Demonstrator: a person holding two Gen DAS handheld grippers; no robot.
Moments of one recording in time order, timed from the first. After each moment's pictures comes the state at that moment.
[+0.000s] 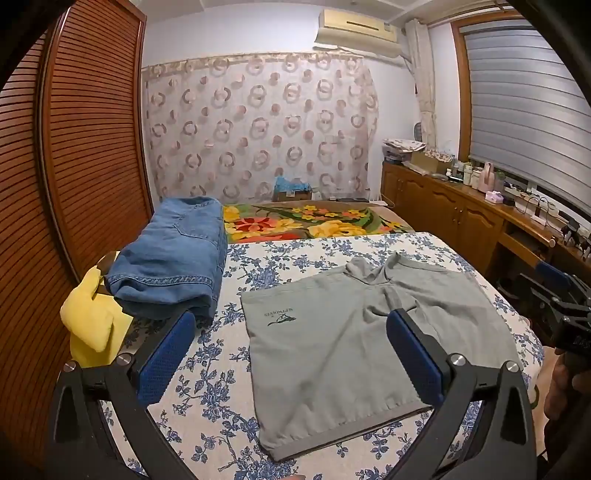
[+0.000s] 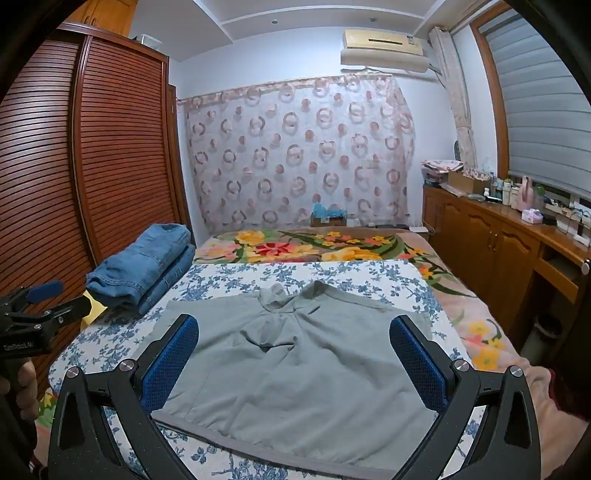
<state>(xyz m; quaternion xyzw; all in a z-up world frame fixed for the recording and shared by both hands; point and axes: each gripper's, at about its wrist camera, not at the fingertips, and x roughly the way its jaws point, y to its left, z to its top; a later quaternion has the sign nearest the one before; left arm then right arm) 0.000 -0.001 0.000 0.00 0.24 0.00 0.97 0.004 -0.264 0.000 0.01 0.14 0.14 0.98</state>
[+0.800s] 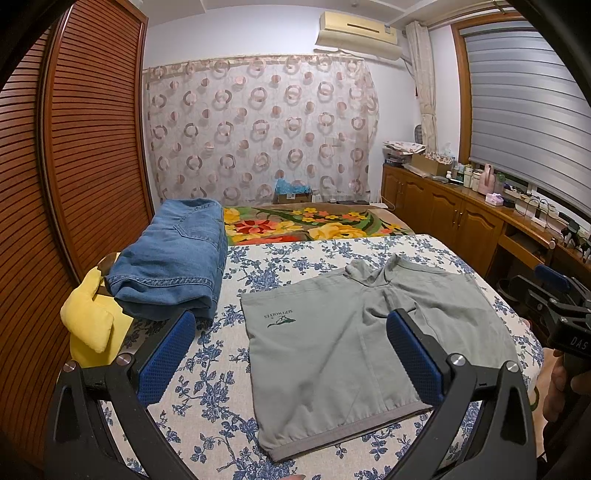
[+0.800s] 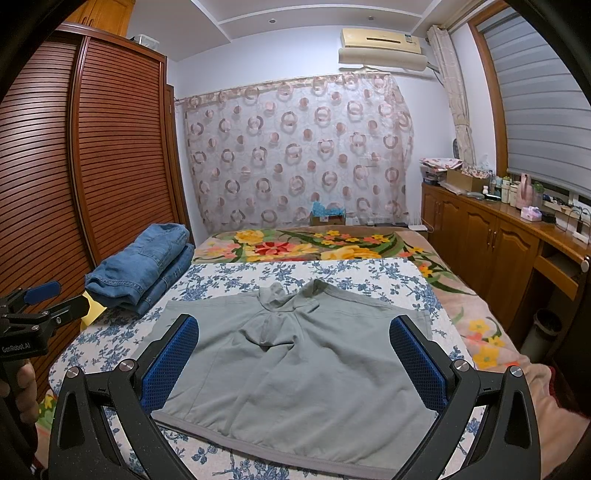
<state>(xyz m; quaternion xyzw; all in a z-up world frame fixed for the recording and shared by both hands) 0.000 0.000 0.000 0.00 0.24 0.00 0.97 0.004 -0.258 -0.002 0.02 0.14 0.13 0.98</state>
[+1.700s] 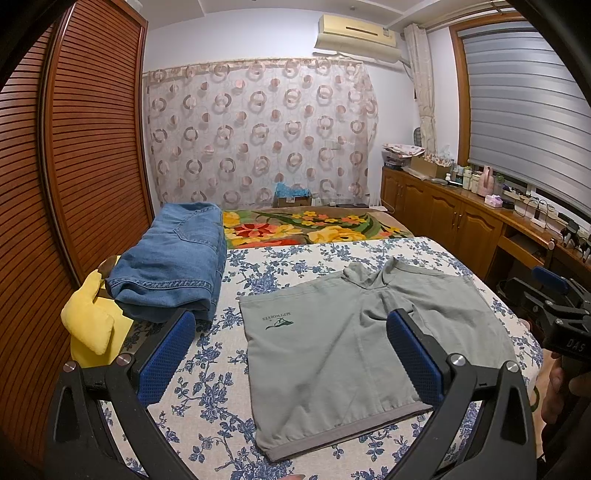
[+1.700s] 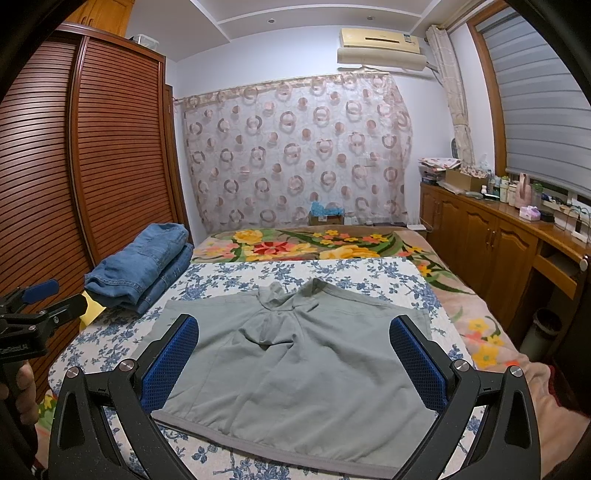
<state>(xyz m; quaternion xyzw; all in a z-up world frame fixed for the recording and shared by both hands) 0.000 -0.003 0.008 0.00 0.24 0.00 0.97 0.004 -0.258 -0.004 0.02 0.14 0.13 0.98</state>
